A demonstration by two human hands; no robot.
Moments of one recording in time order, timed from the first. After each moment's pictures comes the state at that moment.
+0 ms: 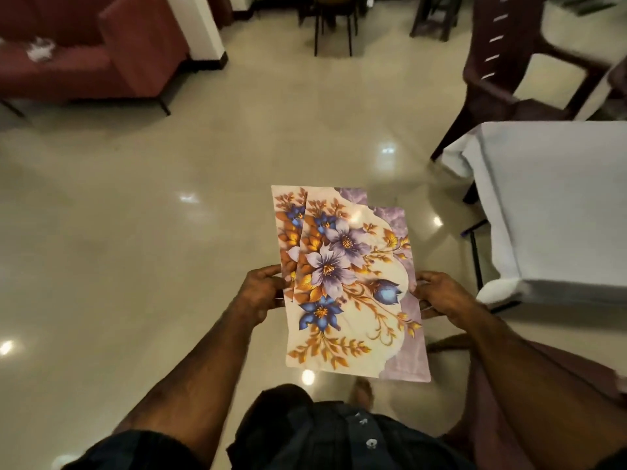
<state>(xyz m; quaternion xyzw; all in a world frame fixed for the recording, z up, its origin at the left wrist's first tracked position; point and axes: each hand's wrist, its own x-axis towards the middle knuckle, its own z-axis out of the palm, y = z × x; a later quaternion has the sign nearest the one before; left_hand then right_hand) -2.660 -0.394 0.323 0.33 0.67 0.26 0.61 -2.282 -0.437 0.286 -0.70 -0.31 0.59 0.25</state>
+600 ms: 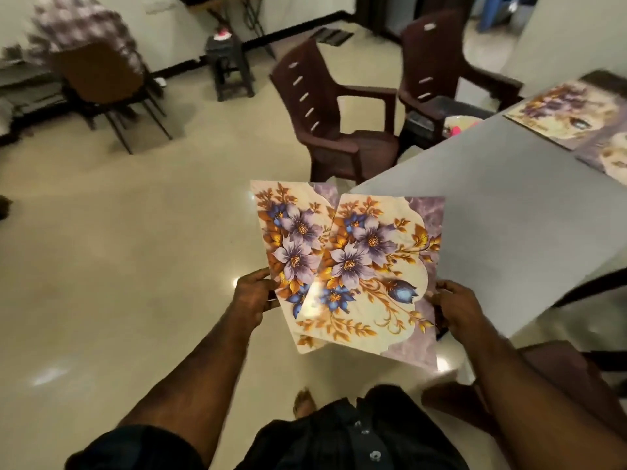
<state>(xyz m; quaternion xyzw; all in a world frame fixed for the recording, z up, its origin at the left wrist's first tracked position) -2.387 0.059 0.310 0.47 0.55 0.14 0.68 -2.106 -0.241 0.272 -0.78 0.07 0.35 0.51</state>
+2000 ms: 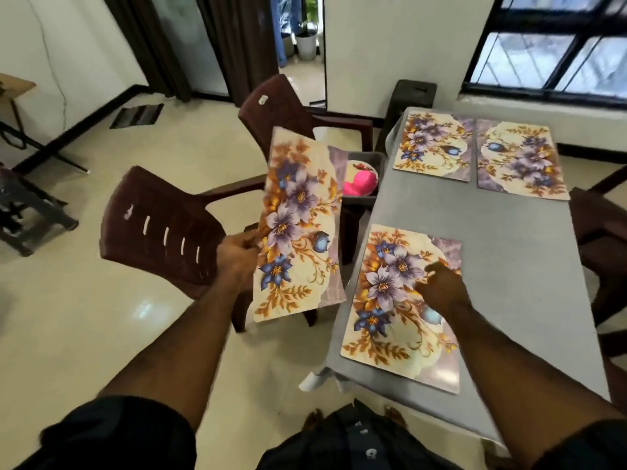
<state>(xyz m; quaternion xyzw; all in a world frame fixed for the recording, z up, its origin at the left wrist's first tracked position) -1.776 0.442 0.338 0.80 0.24 0.02 0.55 -1.772 -0.006 0.291 -0.94 0.13 0.10 0.30</state>
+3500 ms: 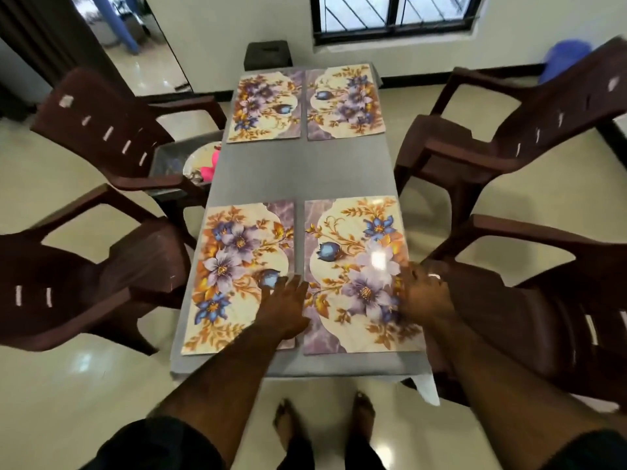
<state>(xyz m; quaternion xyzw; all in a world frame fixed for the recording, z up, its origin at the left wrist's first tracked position) -1.867 -0.024 0.246 0.95 -0.22 -0.24 -0.04 -1.934 -0.349 0.239 -0.97 0.11 0.19 0.08</state>
